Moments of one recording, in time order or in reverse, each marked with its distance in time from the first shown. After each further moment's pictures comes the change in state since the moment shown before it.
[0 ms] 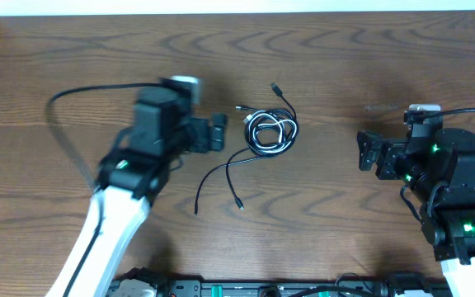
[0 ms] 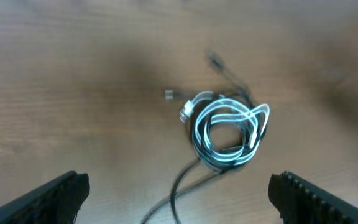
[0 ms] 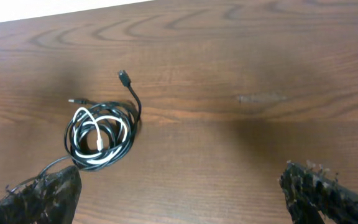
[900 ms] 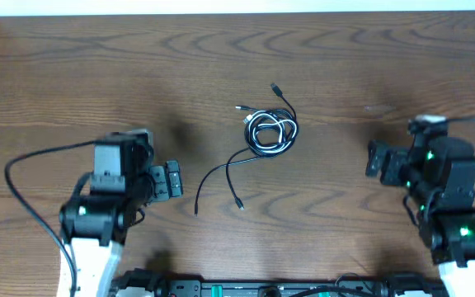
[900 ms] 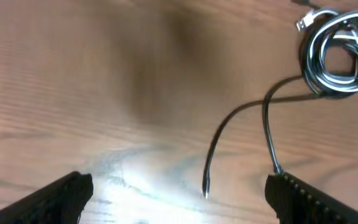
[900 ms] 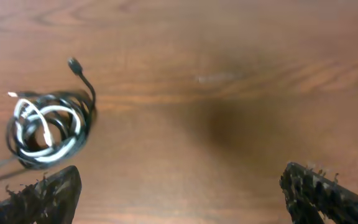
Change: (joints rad) left arm 0.238 -0.282 -0.132 -0.433 -0.076 0.004; right arm 0.000 -0.015 -0.033 -0.039 0.152 0.000
